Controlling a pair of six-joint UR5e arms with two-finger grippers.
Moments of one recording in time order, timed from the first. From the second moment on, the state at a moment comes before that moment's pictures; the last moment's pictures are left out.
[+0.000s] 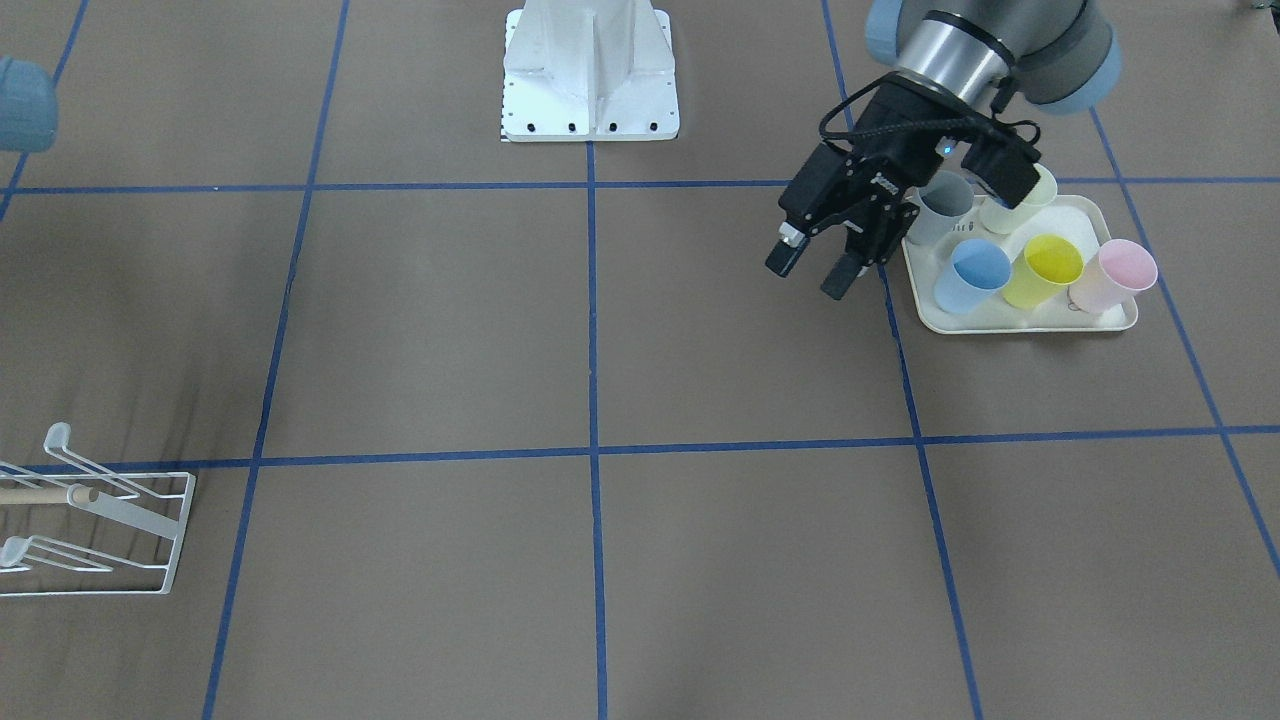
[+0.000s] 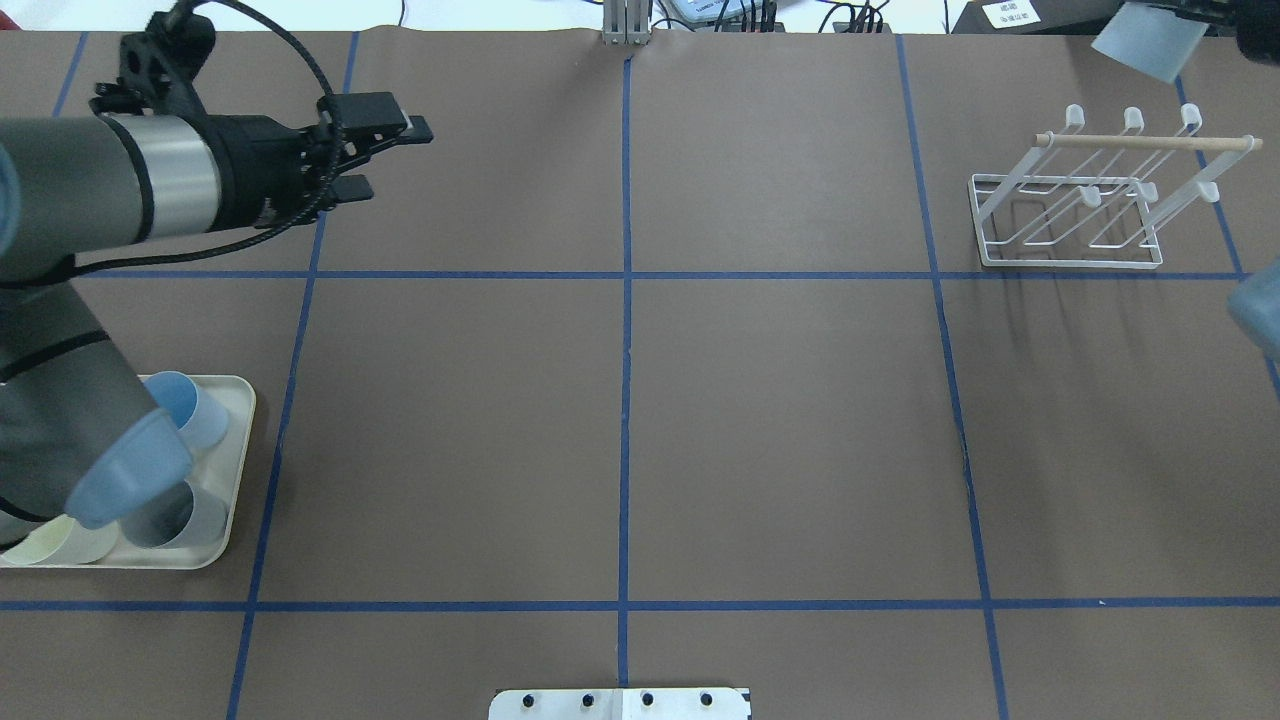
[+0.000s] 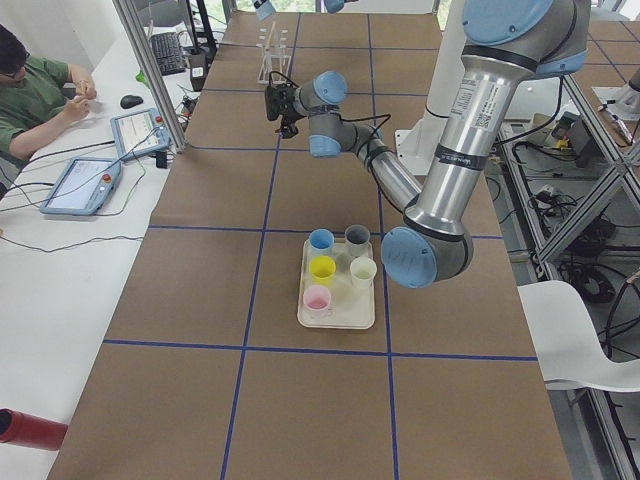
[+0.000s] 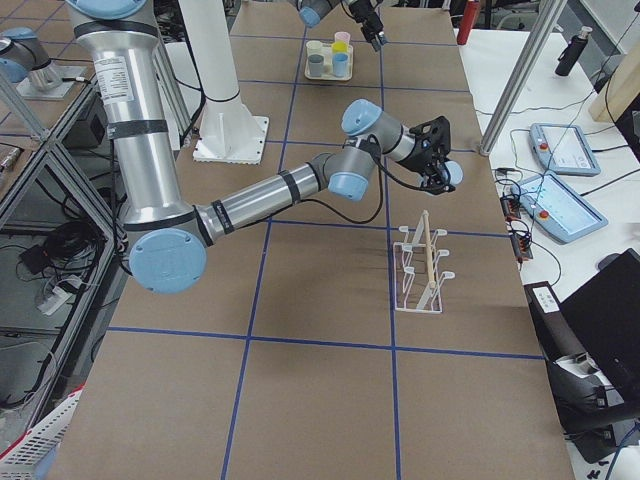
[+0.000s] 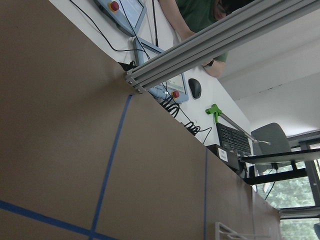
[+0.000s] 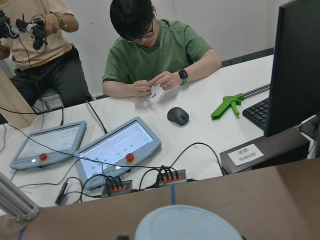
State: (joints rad) left arm -0.83 -1.88 -1.97 -2.27 -1.80 -1.57; right arm 1.18 -1.45 1.84 -0.80 1.68 0.99
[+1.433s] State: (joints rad) left arm -1.05 -1.74 -2.03 -2.04 -2.03 -1.25; right arm 0.98 -1.82 1.87 -0.58 1.24 0.73
